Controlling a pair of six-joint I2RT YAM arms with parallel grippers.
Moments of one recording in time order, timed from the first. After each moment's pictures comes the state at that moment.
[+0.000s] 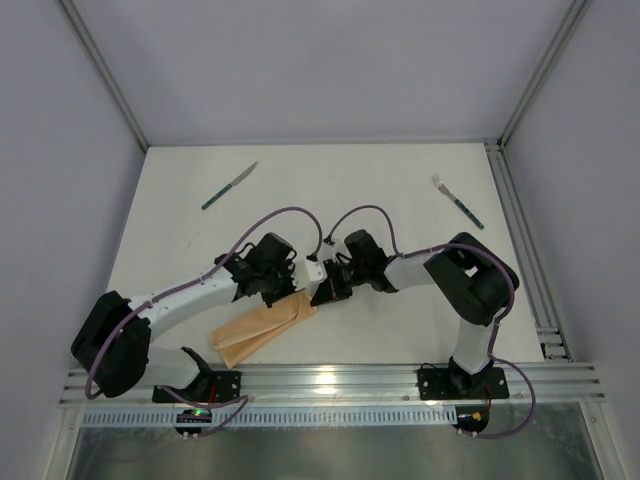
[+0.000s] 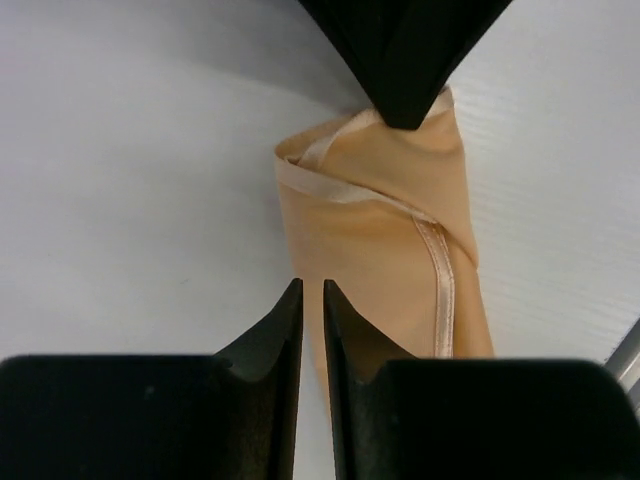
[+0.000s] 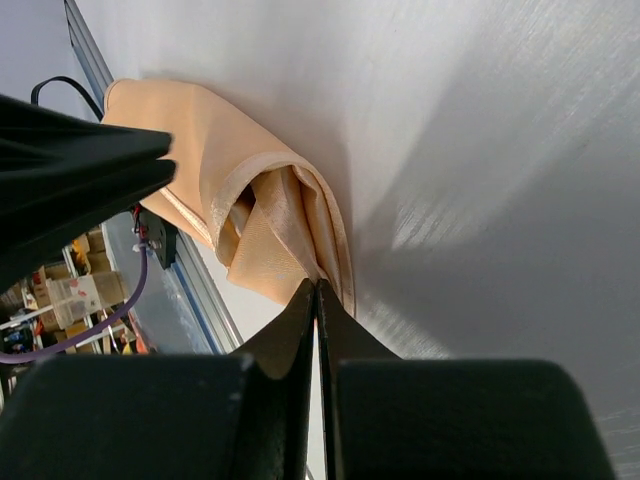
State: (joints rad) left arm -0.75 1.32 0.82 -0.52 0.18 0.51; right arm 0.69 1.84 0.77 0.31 -0.70 0.67
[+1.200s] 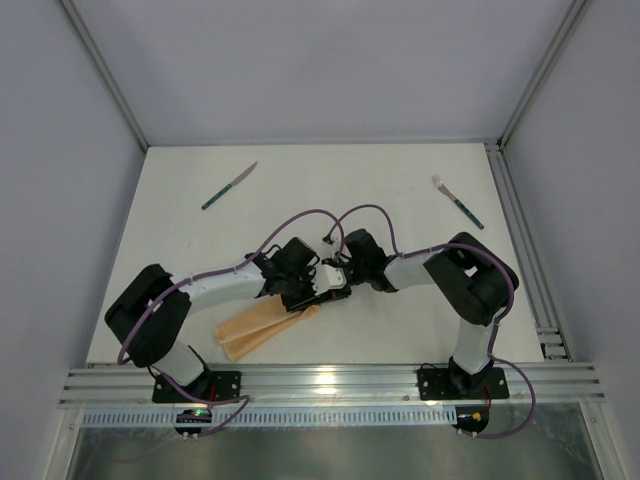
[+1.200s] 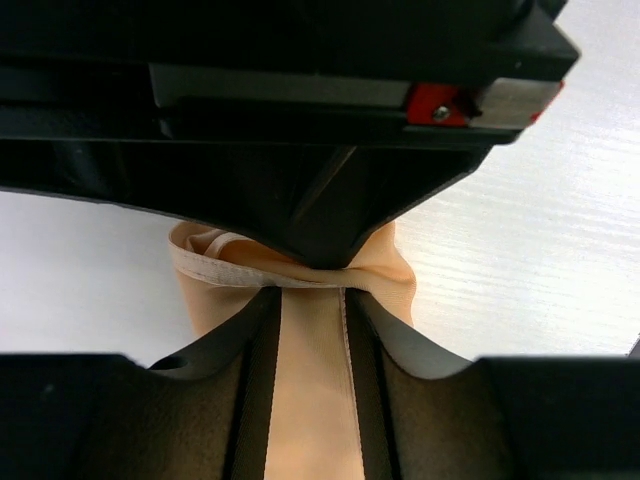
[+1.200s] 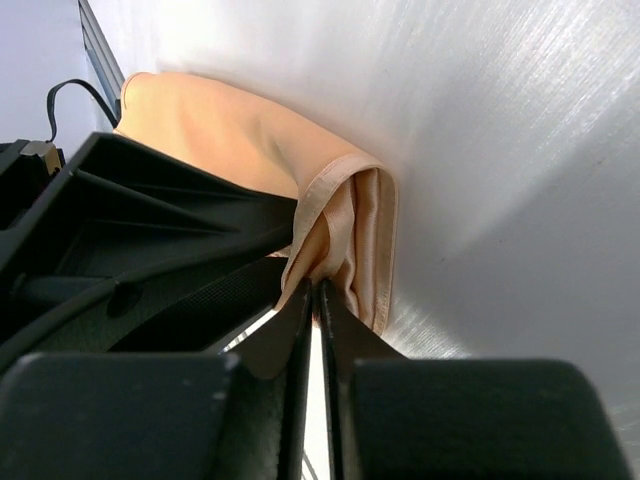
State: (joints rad) left arm -0.82 1.57 0.85 -0.40 0.22 0.46; right arm 0.69 1.85 0.77 0.33 -0.71 0.68
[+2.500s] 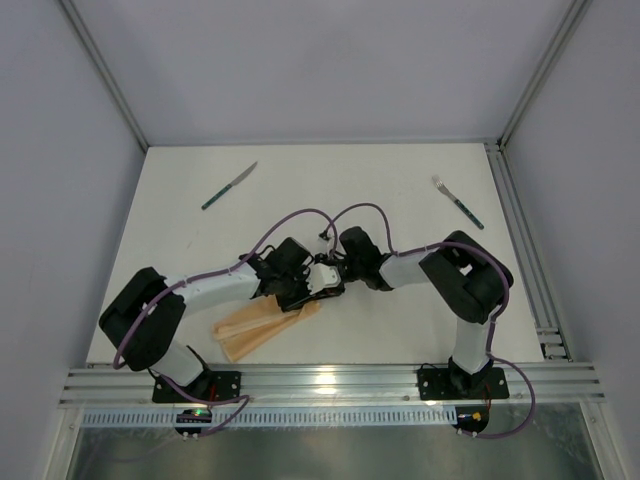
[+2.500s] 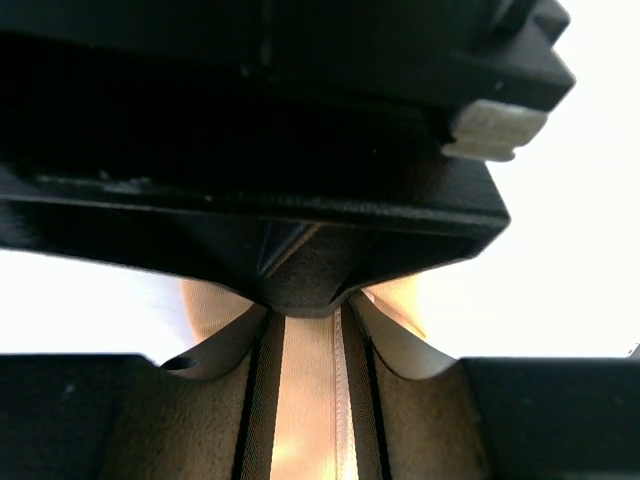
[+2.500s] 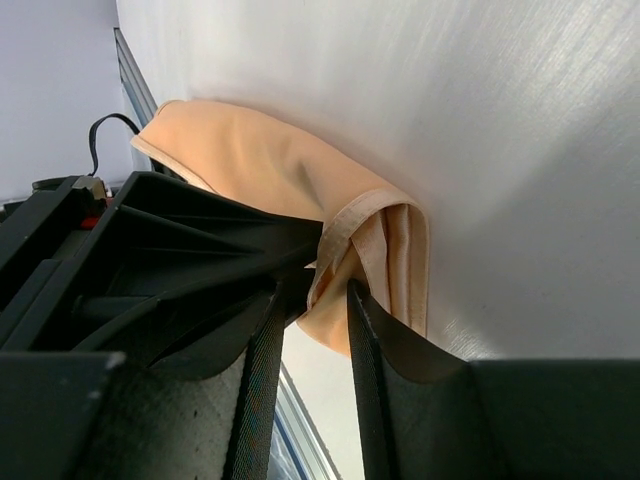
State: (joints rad) left arm -0.79 1.53 0.82 -0.41 0.21 0.44; right arm 0.71 1.87 0.81 0.38 -0.70 0.79
